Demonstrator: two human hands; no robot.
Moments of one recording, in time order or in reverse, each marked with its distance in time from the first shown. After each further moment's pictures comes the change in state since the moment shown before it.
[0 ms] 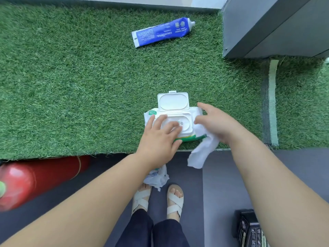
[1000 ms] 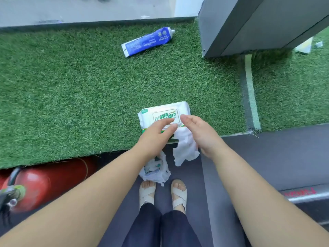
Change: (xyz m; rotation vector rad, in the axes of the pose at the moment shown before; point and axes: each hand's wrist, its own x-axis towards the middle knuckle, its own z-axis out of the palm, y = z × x) left_hand -0.013 0.040 -0.068 -0.786 -0.244 -0.461; right_hand -0.062 0.023 0.033 0.571 -0.016 -0.042
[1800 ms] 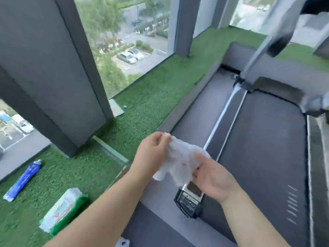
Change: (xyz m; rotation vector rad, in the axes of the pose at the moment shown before) left_hand -0.292 0.345 0.241 0.118 -0.259 0.580; right_hand -0.484 0.089 -0.207 1.220 0.460 -0.480
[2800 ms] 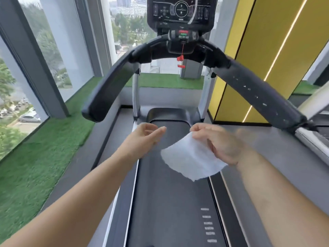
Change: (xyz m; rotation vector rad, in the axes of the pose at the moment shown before) left_hand 0.096 0.324 0.465 0.014 -0.709 0.280; right_hand -0.160 -0.443 -0.343 -0.463 0.351 -0.453
